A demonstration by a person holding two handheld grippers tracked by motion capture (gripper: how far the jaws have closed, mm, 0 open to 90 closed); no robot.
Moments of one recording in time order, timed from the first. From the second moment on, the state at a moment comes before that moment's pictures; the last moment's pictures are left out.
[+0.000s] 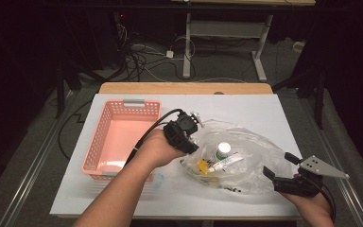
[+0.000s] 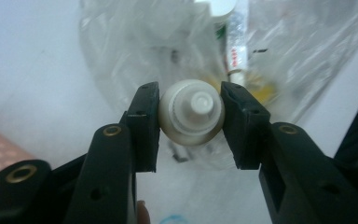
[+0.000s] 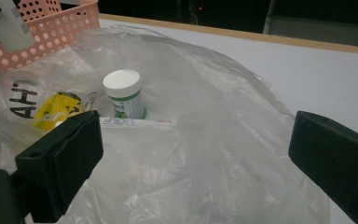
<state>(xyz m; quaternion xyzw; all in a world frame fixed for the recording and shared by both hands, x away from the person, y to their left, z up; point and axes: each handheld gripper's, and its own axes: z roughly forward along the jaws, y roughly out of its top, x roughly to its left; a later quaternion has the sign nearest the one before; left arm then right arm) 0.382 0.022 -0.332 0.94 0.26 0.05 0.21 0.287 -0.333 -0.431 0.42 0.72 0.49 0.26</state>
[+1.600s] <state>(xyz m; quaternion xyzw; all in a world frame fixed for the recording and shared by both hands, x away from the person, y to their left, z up) 0.399 -0.056 -0.408 0.95 0.24 0.07 0.18 0.292 -0.329 -0.430 0.41 0.72 0.49 0.26</state>
